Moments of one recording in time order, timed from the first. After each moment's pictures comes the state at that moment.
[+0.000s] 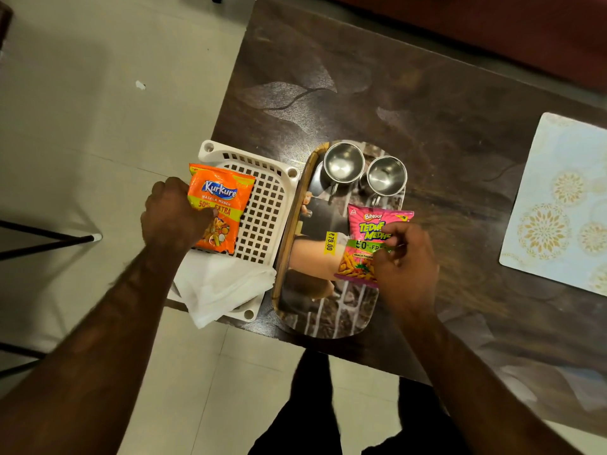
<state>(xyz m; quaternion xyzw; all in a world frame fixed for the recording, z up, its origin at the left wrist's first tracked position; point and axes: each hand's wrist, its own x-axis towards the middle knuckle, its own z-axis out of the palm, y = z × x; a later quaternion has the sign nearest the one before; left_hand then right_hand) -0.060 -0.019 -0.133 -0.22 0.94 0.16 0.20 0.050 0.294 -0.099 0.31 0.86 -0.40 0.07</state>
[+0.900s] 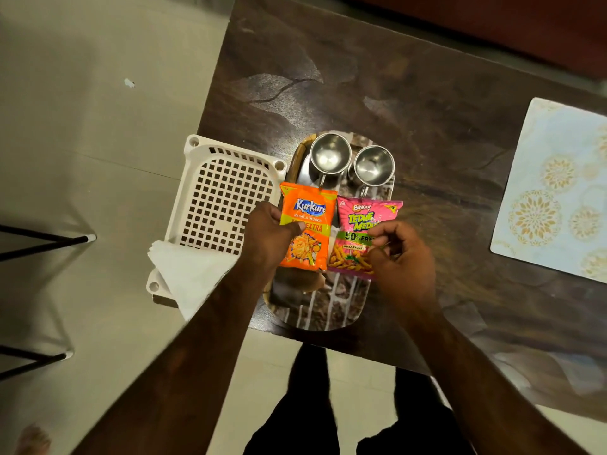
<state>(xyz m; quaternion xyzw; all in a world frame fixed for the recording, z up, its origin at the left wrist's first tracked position) -0.013 0.120 -0.130 -0.31 0.76 0.51 0.26 0.061 0.314 -0.109 0.28 0.81 -0.52 0.08</state>
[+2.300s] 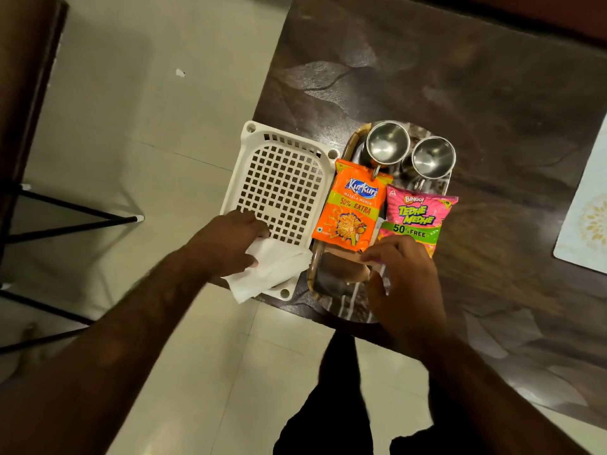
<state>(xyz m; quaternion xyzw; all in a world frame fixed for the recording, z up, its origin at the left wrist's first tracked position) -0.009 -0.036 -0.115 0.20 0.89 0.03 0.41 0.092 0.263 -0.110 0.01 0.94 -0.33 0.09</state>
